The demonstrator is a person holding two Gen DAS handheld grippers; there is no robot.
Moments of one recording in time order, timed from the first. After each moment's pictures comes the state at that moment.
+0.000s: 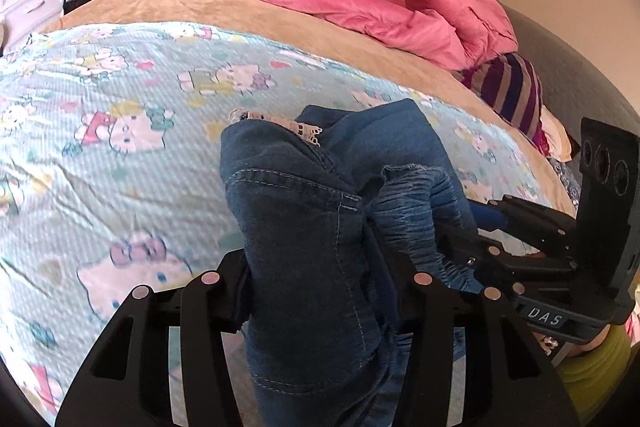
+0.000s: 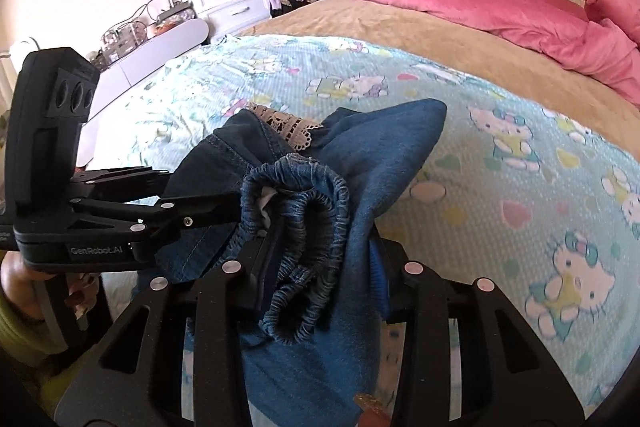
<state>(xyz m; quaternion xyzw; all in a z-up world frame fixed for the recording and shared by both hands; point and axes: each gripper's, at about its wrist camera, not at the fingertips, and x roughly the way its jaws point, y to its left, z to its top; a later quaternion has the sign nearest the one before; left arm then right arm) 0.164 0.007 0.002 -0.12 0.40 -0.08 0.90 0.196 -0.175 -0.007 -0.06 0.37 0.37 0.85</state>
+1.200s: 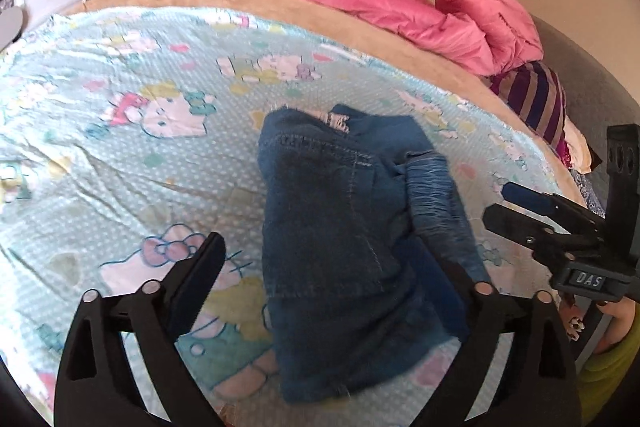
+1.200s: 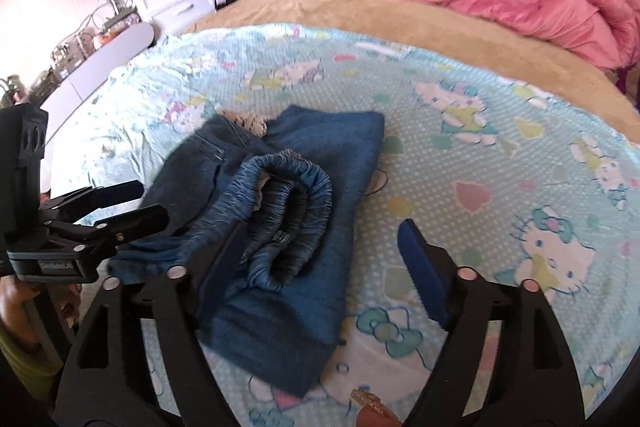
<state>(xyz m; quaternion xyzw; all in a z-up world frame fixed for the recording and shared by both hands) 0.161 0.037 -0.015 -0.13 0.40 -0.04 0.90 0.207 -0.199 -0.010 -0.04 0.39 0.28 0.88</state>
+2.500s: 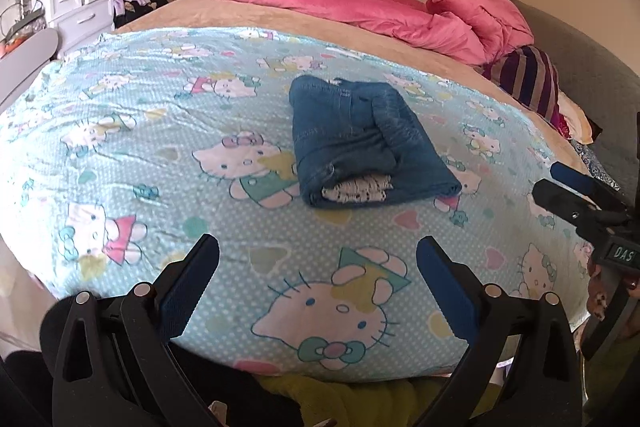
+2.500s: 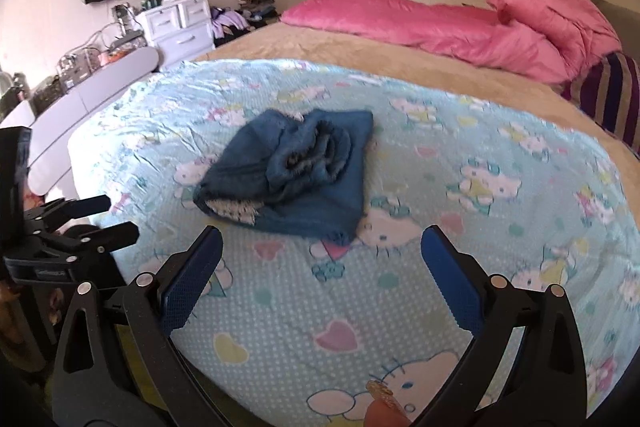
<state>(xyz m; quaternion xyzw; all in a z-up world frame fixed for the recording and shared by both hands) -0.003 0.020 0.012 -0.08 0.39 0.00 0.92 0.055 -0.233 0.018 -0.04 0.34 0.23 0.91</state>
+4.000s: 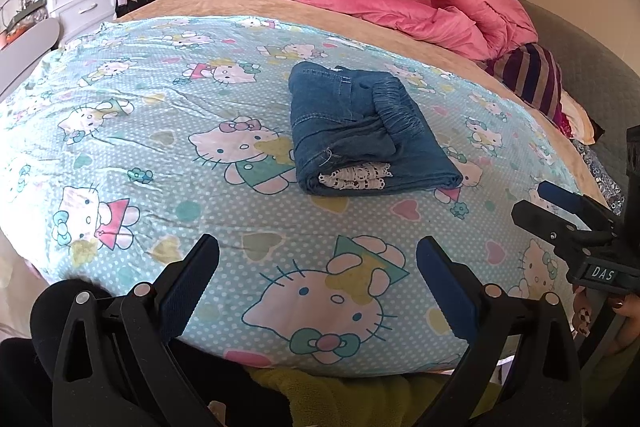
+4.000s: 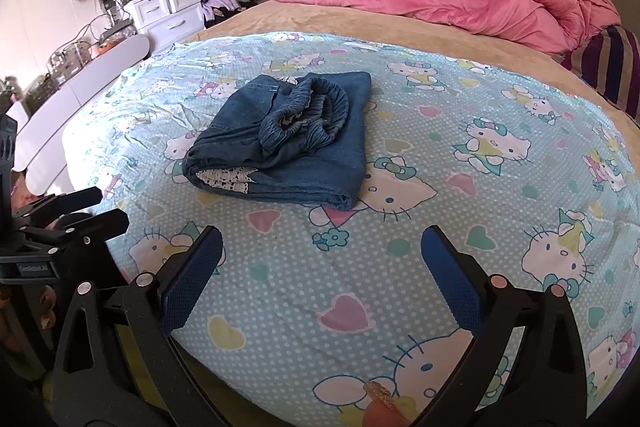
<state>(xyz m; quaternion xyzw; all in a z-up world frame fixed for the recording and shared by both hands) -0.004 0.017 0.007 -0.09 0.40 0.00 0.91 0.059 -0.230 -0.008 -0.03 0.37 0.23 0.90</state>
